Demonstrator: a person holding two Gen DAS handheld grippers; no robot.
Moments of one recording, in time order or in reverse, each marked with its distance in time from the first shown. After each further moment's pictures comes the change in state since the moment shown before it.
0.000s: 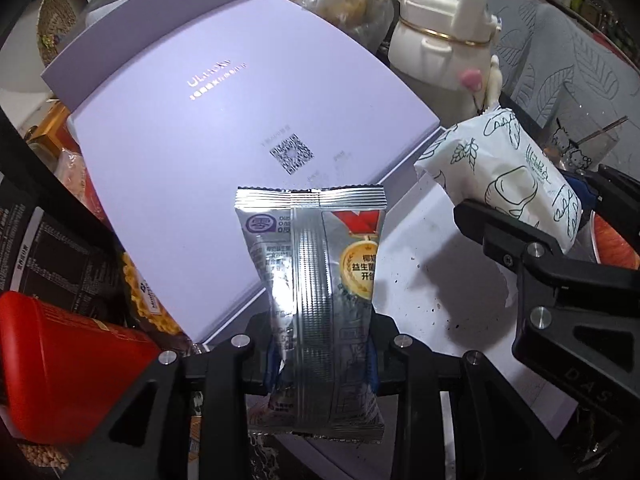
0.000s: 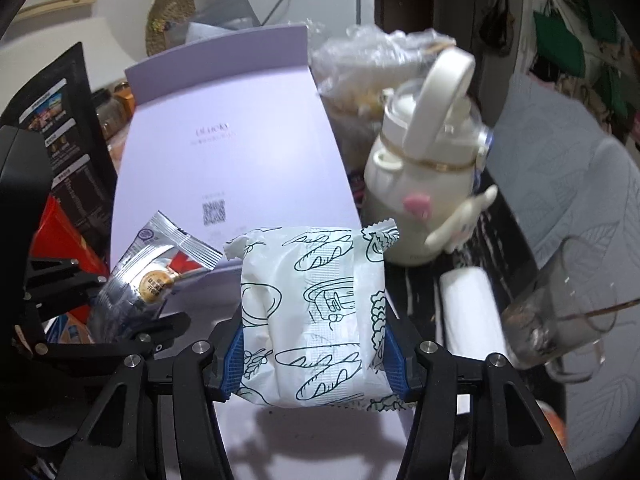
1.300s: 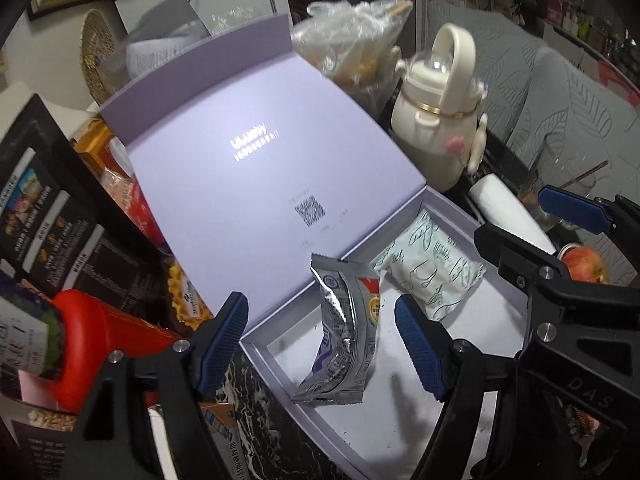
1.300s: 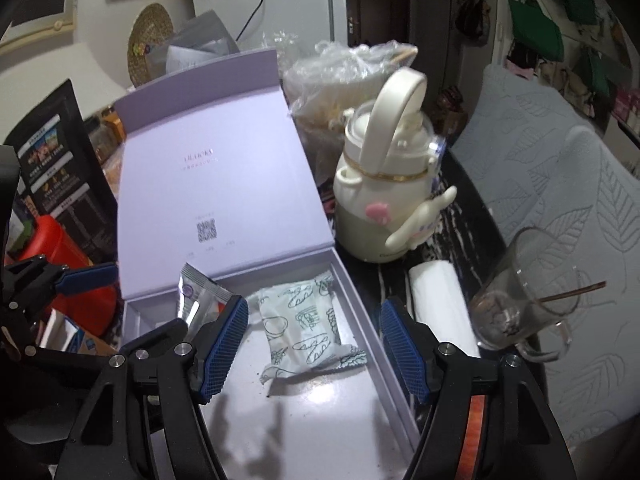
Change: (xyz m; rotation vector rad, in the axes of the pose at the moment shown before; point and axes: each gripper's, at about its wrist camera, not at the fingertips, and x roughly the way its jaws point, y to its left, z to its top) left arm -0.062 0.015 0.018 -0.065 -0.125 0.039; right arm -0.034 -0.012 0.008 0.076 0.011 -0.031
